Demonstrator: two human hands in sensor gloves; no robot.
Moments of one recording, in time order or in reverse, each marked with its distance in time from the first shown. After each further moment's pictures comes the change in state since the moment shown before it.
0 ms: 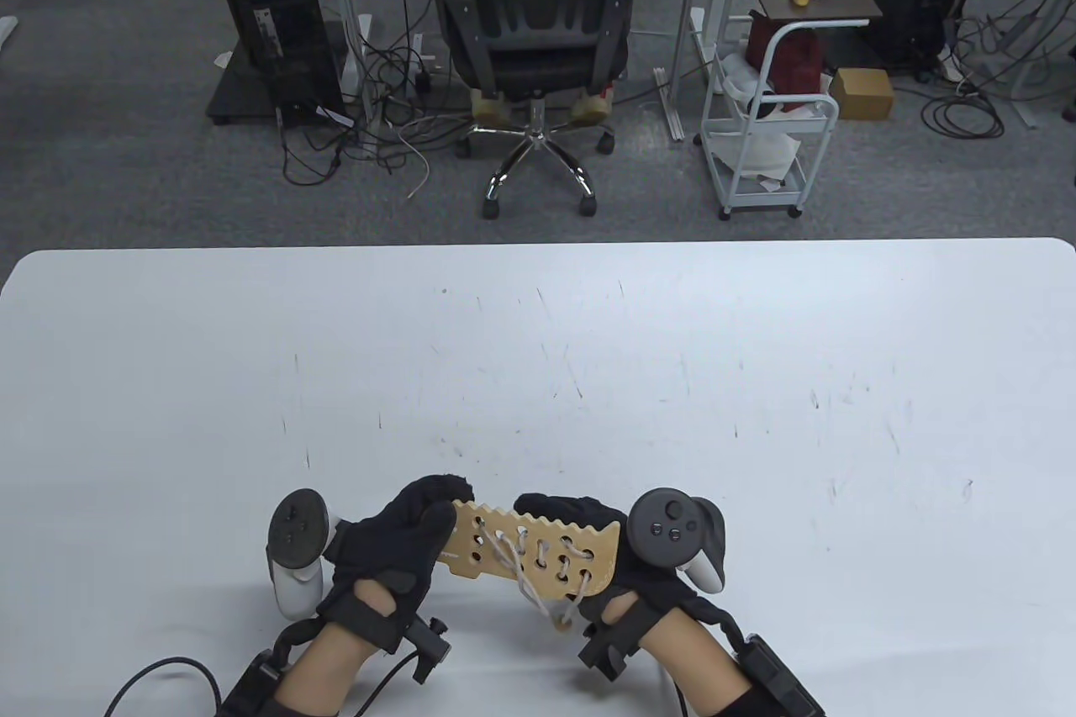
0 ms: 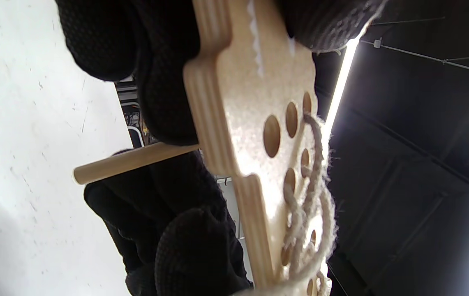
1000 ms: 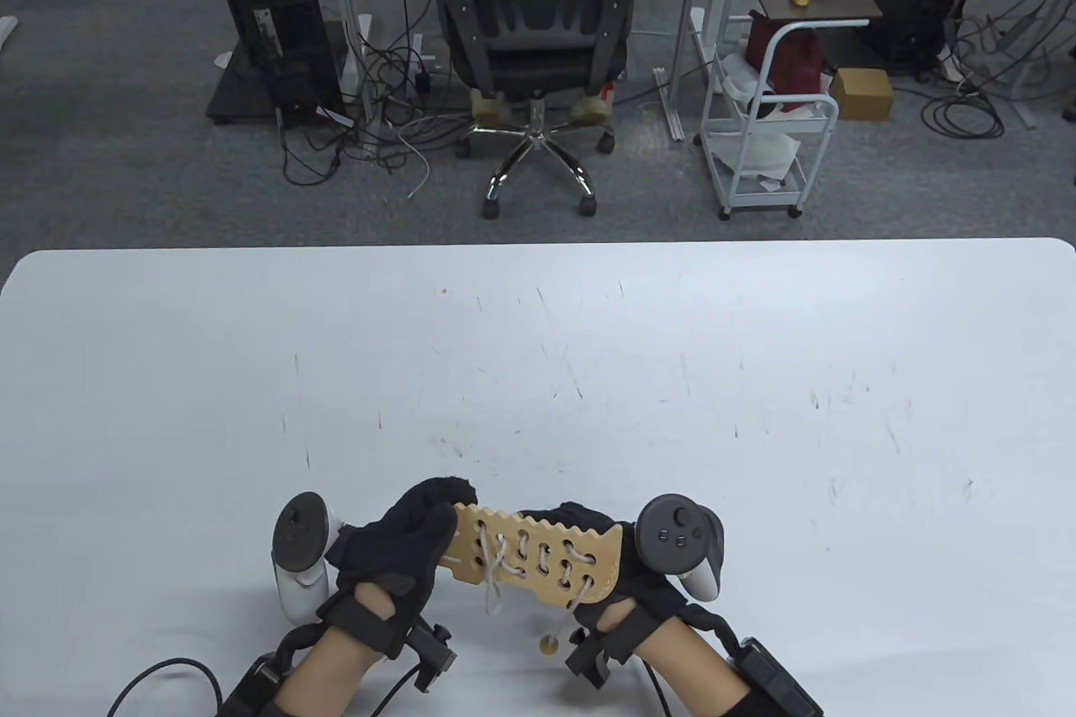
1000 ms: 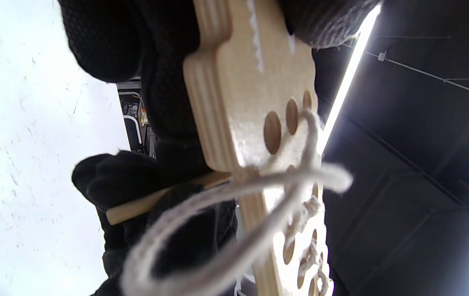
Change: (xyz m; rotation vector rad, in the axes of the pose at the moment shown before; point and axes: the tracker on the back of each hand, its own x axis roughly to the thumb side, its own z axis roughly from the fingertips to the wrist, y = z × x) left_hand 0.005 -0.004 0.003 0.012 0.011 0.067; right_hand 0.006 -0.001 0.004 -0.066 -0.034 -0.138
